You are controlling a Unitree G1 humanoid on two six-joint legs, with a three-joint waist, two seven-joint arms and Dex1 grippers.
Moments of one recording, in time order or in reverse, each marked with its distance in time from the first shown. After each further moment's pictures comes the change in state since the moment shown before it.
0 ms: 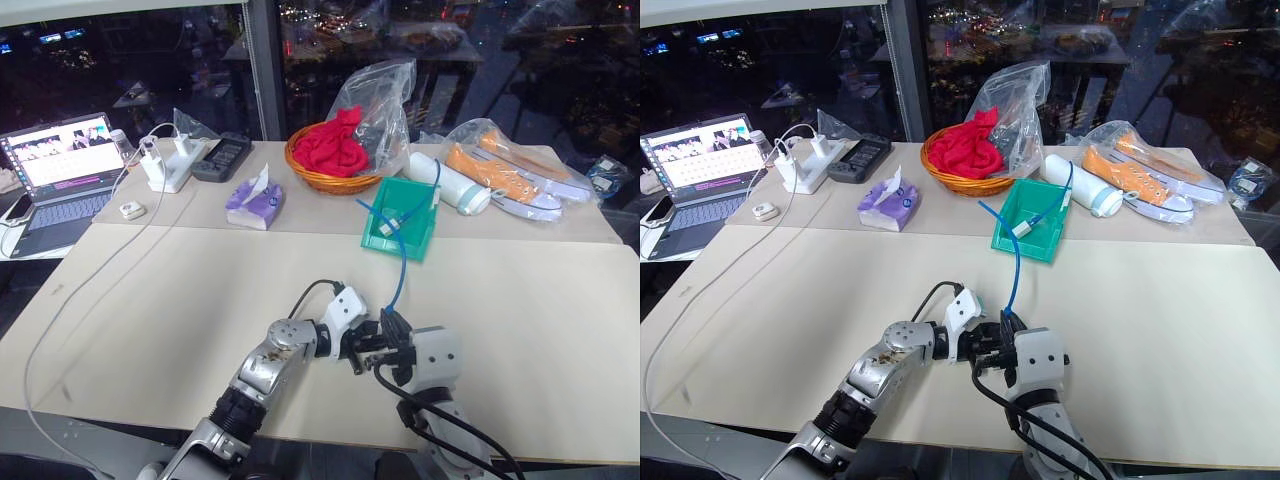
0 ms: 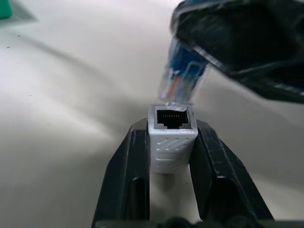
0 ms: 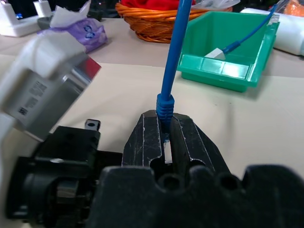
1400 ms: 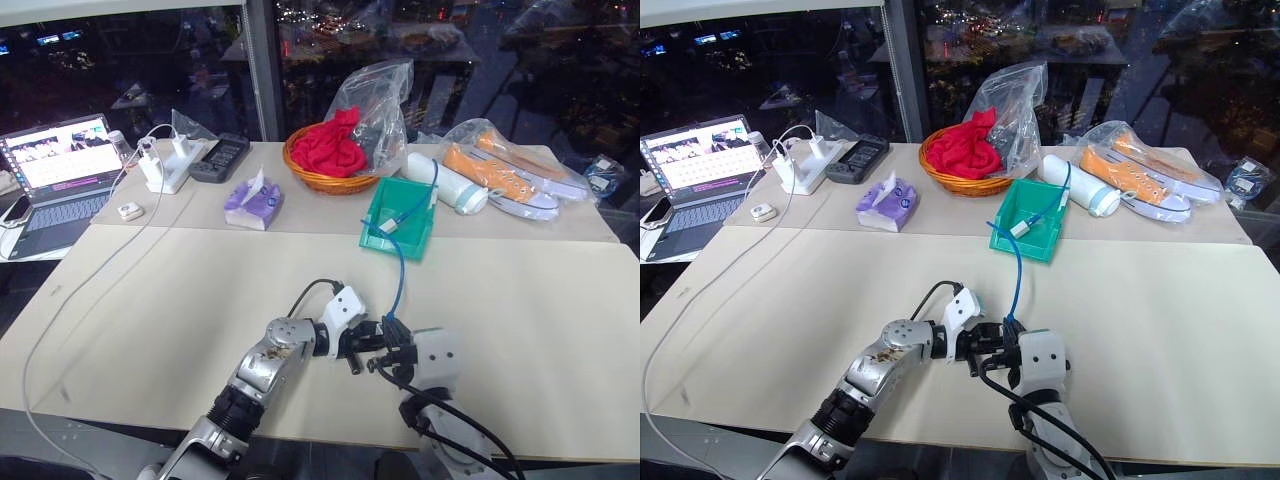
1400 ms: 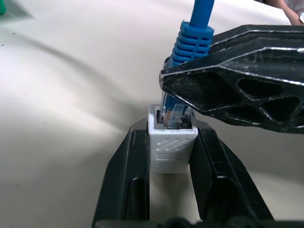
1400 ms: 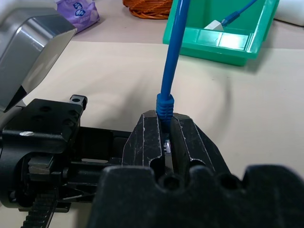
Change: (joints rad) left arm -0.008 0.014 0.006 -0.008 0.000 0.021 -0.008; right arm -0.001 0.038 -0.047 0.011 0.025 0.084 0.069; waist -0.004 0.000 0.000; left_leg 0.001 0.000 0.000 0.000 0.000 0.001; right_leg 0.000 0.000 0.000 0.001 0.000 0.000
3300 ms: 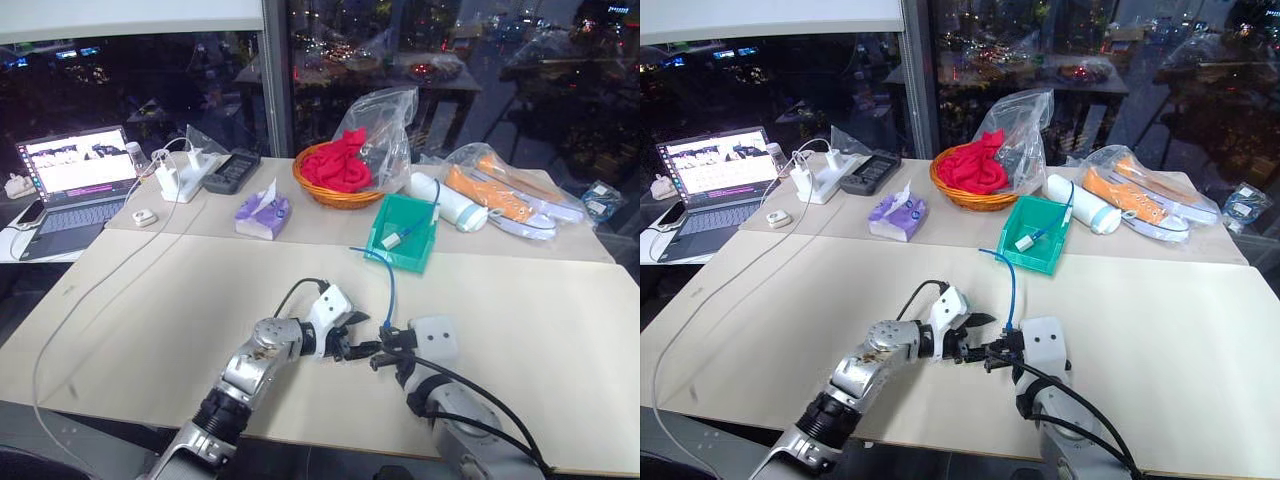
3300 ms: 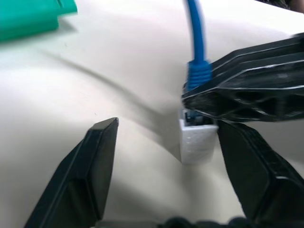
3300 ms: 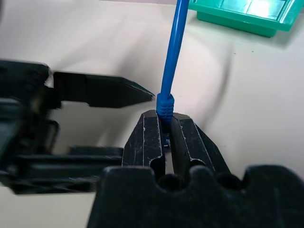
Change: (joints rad) left arm 0.048 0.119 0.055 -0.119 -0.028 0.016 -0.018; right arm -0.135 -0.051 -0.113 -0.142 0.127 0.559 0.052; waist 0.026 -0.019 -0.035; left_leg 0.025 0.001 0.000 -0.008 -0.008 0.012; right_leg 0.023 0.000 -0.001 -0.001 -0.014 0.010
